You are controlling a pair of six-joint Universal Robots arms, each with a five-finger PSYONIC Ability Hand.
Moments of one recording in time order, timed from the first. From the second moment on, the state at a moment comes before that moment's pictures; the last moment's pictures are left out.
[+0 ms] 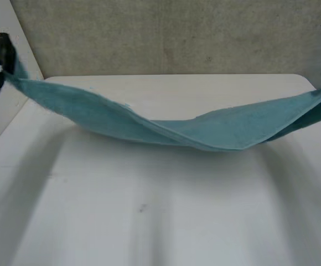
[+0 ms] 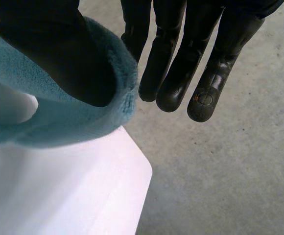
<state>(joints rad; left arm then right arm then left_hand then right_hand) 4.73 -1.36 -1.64 3.10 -1.25 3.54 1.69 -1.65 1.36 0.39 1.51 2.45 1.19 1.22 1.22 1.22 1.03 0.98 1.18 1.19 1.20 0.98</state>
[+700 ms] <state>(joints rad) 4.57 -2.09 -1.00 3.32 -1.43 3.58 1.78 -1.04 0.80 0.04 1.70 2.38 1.19 1.22 1.22 1.22 1.03 0.98 1.18 1.19 1.20 0.98</state>
